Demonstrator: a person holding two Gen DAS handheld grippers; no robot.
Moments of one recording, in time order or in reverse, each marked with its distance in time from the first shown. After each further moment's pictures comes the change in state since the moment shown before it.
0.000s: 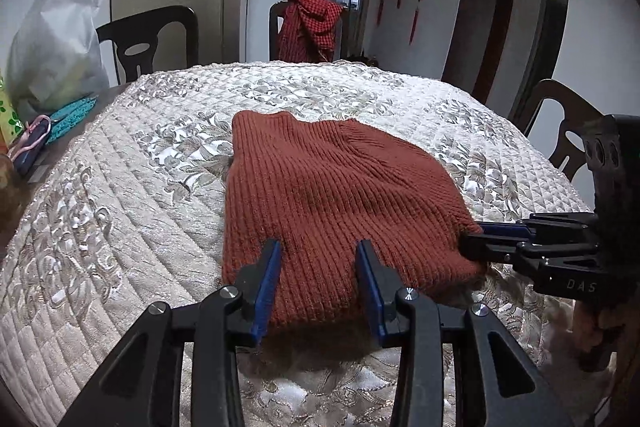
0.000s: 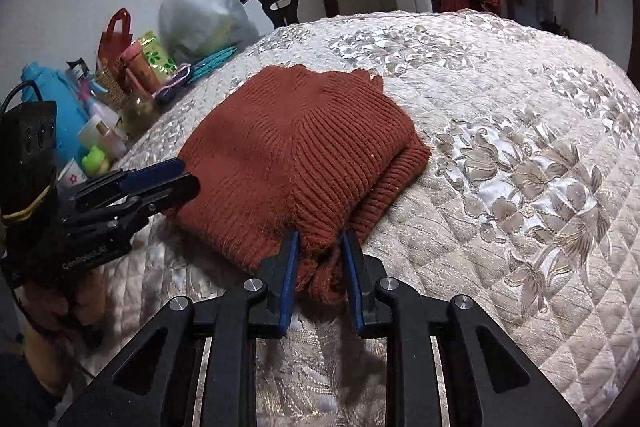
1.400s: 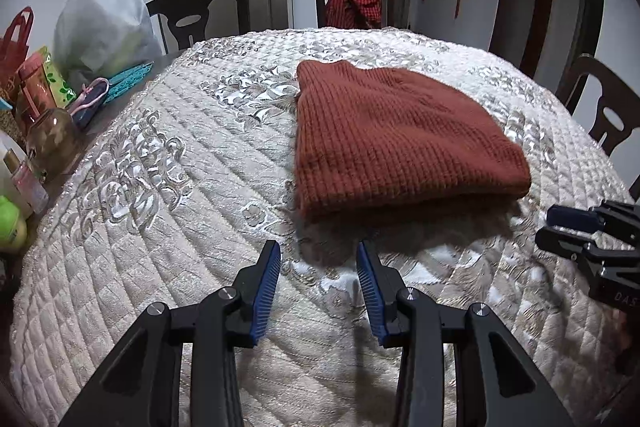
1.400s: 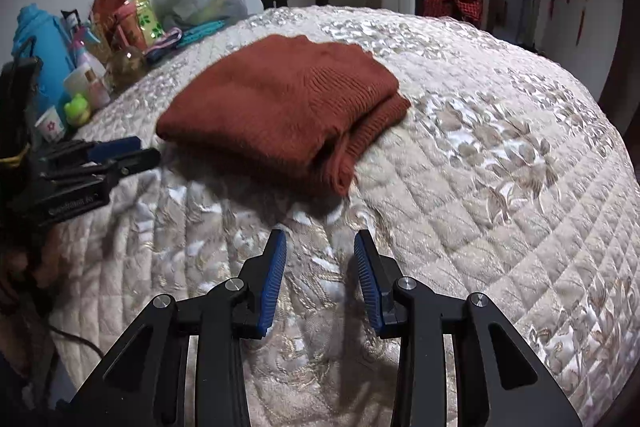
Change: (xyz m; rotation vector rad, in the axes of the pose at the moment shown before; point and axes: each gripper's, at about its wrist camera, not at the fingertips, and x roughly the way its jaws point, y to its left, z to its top) left arm -0.023 0.010 -0.041 -0.018 0.106 0.194; right arm -0.022 0.030 -0.042 -0.088 0.031 -0.188
